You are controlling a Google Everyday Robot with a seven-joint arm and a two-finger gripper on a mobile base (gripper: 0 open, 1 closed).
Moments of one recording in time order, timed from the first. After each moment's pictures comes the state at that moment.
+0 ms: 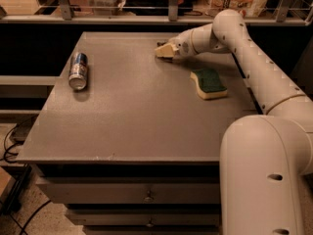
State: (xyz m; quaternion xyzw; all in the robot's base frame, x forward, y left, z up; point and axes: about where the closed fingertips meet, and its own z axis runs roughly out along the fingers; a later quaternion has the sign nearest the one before) arm 0.841 -0.023 0.834 -0.41 0.75 0.27 0.45
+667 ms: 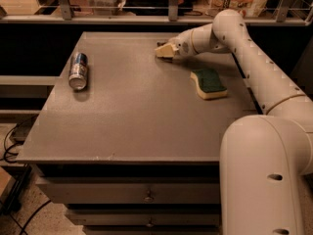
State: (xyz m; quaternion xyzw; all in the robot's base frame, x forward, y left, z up) arm 0.841 -0.023 0.834 -0.41 0.75 0.27 0.45
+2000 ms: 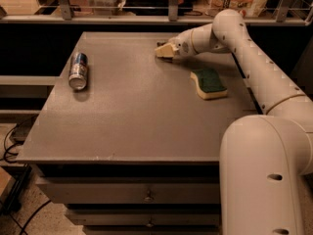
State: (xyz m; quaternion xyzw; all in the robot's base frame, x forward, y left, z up) arm 0.841 -0.023 0.834 -0.41 0.75 0.27 0.45
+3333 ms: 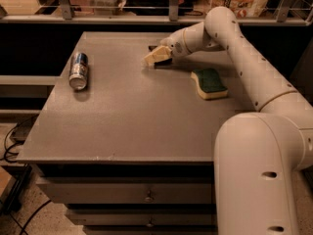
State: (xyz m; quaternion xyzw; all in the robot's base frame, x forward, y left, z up) arm 0.825 0.007 0.838 -0.45 0.73 0.28 0.43
